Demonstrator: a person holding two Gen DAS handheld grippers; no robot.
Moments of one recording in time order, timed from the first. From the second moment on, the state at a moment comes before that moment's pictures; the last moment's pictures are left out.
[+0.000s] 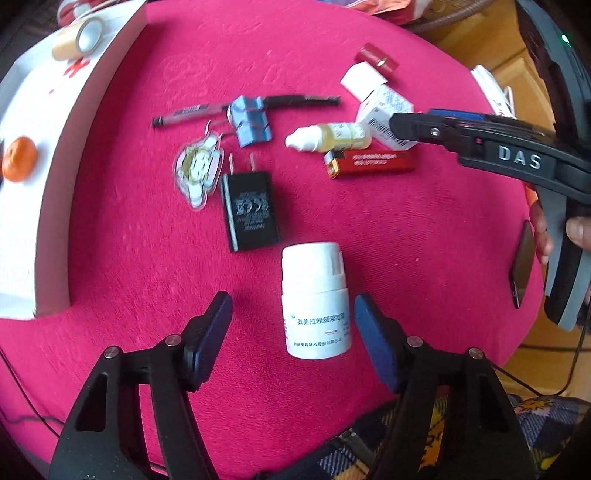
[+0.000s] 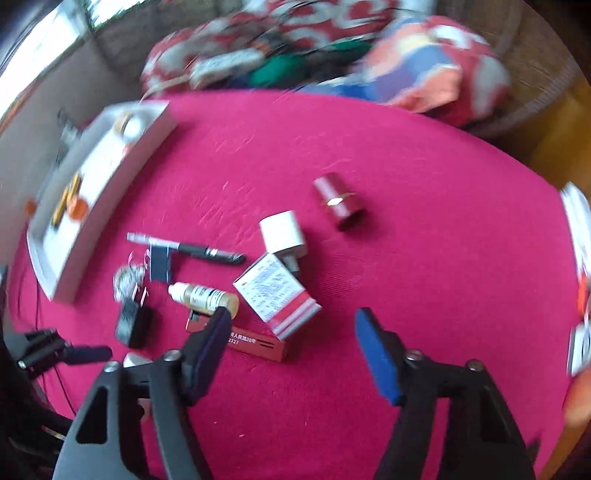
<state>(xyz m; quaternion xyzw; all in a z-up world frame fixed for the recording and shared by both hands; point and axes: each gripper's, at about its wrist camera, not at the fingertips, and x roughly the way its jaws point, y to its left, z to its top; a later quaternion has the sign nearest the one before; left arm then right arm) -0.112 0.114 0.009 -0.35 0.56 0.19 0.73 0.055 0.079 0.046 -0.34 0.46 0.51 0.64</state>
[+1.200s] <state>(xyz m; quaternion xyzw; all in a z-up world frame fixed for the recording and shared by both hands) -0.205 0.198 0.142 -0.27 0.43 0.22 0.83 -0.007 0.058 0.203 -0.11 0.40 0.59 0.69</state>
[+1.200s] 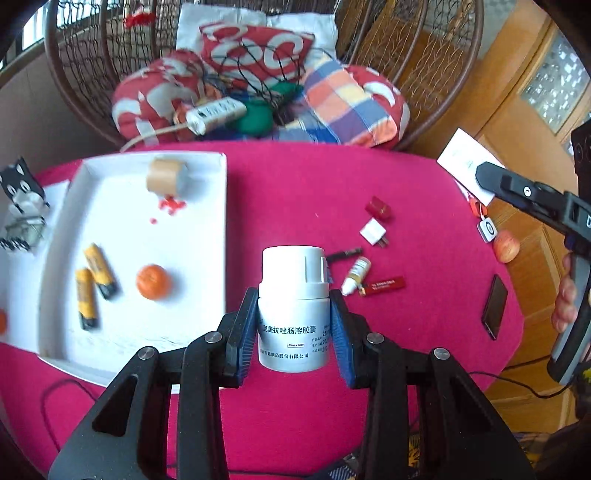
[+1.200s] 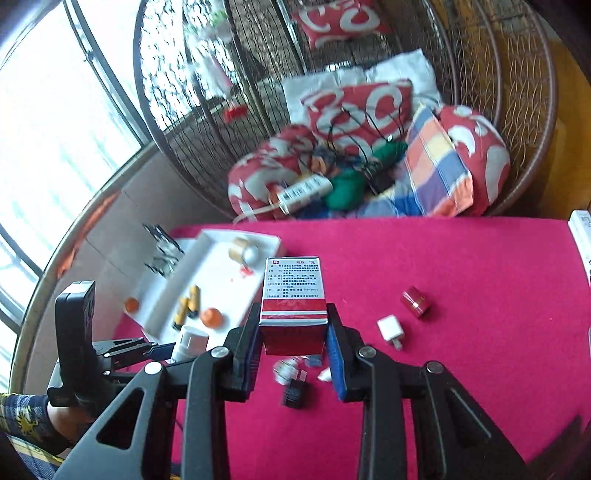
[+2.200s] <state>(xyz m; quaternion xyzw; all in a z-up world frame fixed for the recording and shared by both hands) -0.311 0.285 0.234 -0.16 0.28 0.31 0.89 -0.156 0.143 0.252 -0.14 0.30 0.63 0.70</state>
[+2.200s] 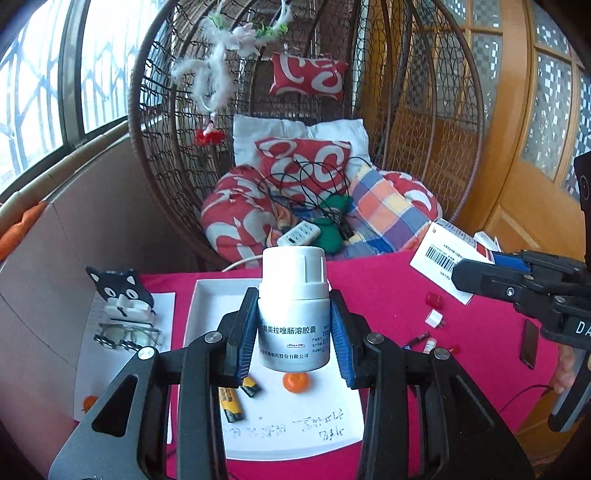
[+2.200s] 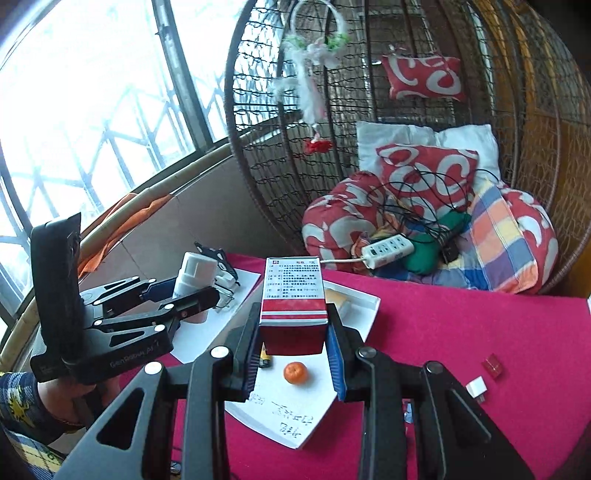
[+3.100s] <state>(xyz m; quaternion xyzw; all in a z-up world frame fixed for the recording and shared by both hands) -0.309 0.355 0.177 -0.21 0.34 0.36 0.84 -0.192 0.234 0.228 -0.19 0.32 0.63 0.68</state>
